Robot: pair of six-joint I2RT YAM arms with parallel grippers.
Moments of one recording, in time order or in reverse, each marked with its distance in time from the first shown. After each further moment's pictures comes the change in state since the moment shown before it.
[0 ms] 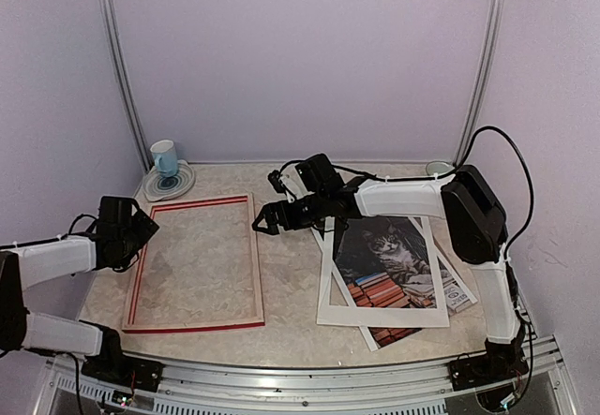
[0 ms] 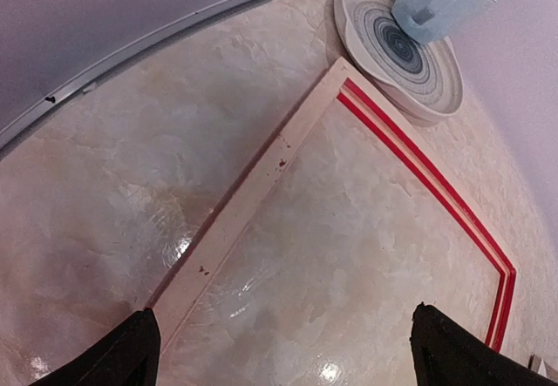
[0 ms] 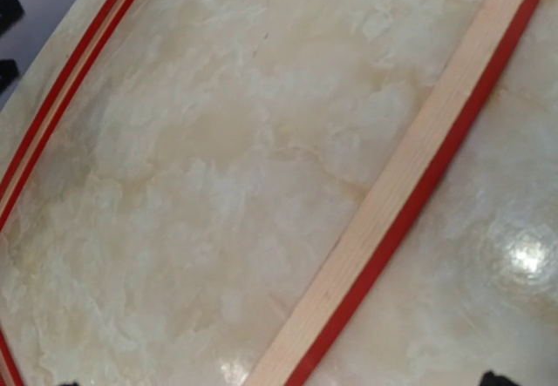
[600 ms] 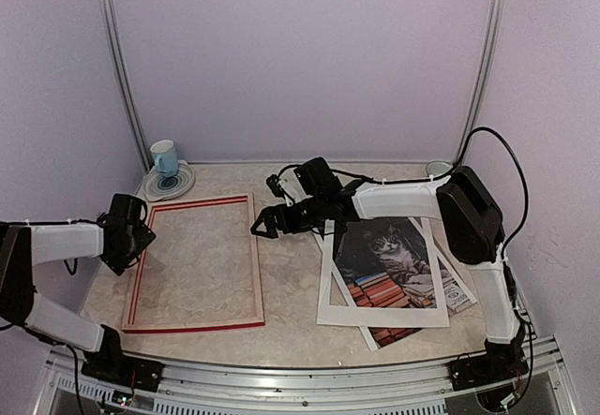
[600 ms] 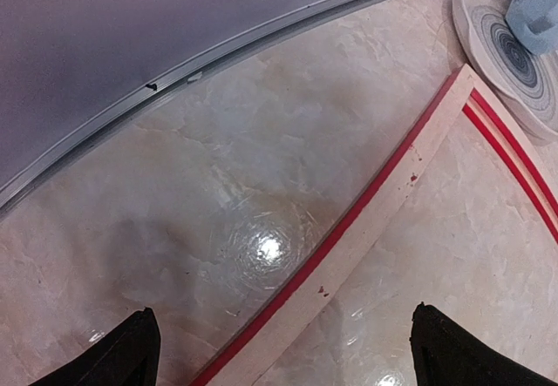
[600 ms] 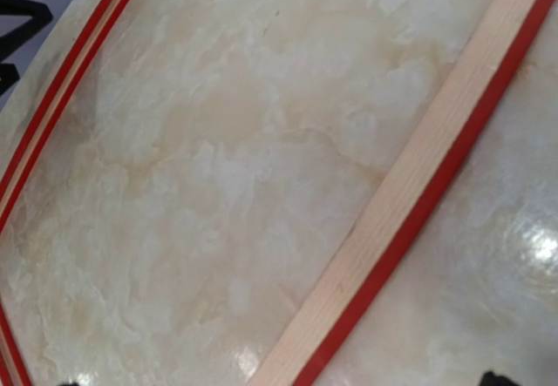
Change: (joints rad) left arm 0.002 0.131 0.090 -0.198 -0.186 -0.062; right arm 0.003 0.024 0.000 0.014 -0.035 0.010
